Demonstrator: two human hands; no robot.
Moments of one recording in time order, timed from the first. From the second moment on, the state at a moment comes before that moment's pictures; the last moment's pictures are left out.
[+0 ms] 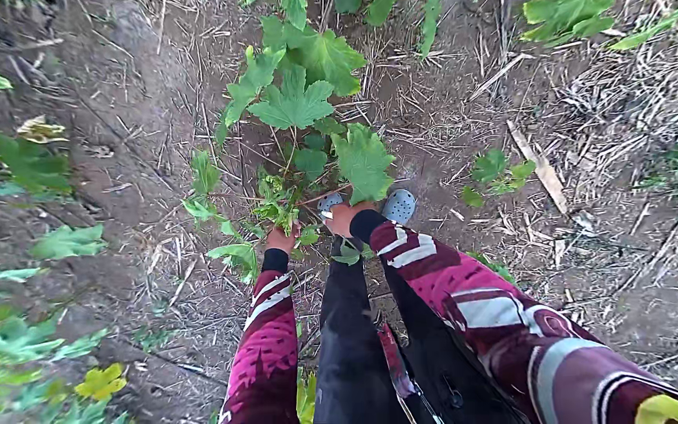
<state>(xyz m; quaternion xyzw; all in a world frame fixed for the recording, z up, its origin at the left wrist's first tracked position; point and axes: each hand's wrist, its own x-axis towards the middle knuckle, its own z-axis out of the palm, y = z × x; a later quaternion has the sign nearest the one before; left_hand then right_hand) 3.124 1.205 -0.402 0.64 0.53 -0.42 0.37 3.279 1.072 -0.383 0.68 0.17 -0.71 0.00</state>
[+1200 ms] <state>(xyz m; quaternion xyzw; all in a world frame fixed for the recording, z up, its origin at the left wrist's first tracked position) 3.172 1.123 -0.337 0.55 0.40 -0.56 0.47 3.354 0.936 -0.306 0.63 0.13 -0.76 0.07</state>
